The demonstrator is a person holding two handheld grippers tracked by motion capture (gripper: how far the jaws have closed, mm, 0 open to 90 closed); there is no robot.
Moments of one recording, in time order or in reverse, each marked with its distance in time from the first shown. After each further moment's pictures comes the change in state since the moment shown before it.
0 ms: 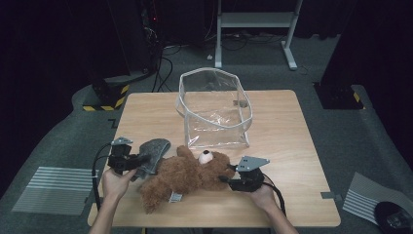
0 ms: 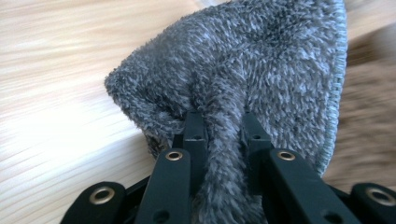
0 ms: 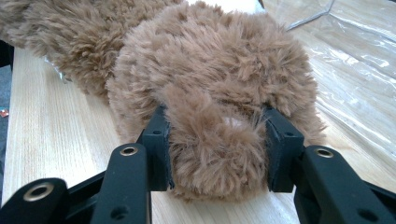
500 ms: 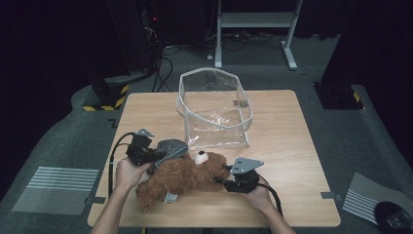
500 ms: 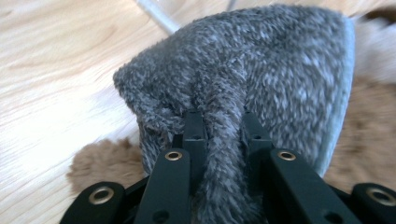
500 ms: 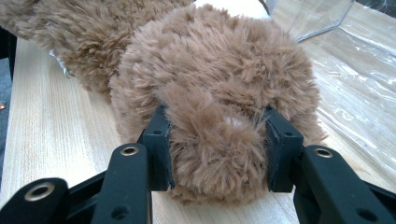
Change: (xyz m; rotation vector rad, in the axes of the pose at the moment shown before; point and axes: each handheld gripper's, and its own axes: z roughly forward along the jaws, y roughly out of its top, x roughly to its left) left arm -0.025 0.036 0.036 0.164 -0.015 0.135; right arm 0.011 0.007 0.008 -0.007 -0.001 -0.050
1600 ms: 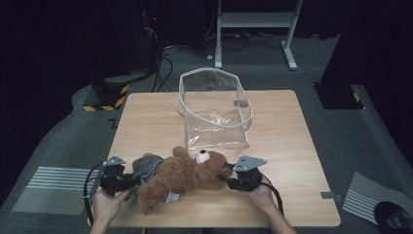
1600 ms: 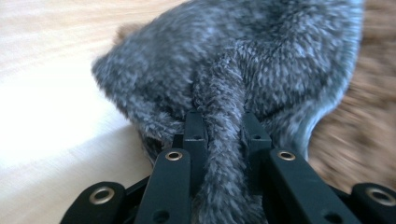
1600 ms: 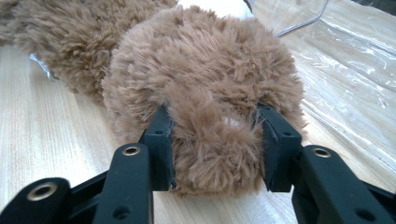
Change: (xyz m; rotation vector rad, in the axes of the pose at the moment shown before) left arm -0.003 -0.104 -0.048 -0.124 0.002 -0.162; right arm -0.006 -0.001 -0.006 0.013 -0.041 0.032
